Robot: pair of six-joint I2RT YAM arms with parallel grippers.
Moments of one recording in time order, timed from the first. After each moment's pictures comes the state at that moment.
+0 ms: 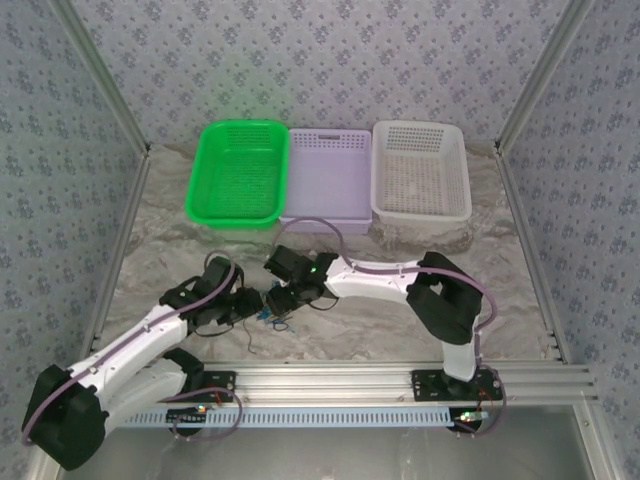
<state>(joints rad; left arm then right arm) -0.58 0.90 0.46 -0.62 0.12 -0.93 1.09 1.90 1.30 -0.49 -0.07 0.51</state>
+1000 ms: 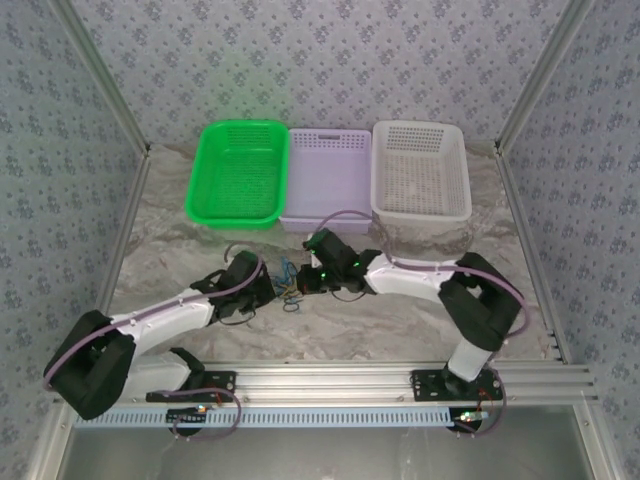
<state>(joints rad) -0.66 1.19 0.48 -0.24 -0.02 -0.99 0.89 1.66 0.96 -0.15 -0.24 0.74</state>
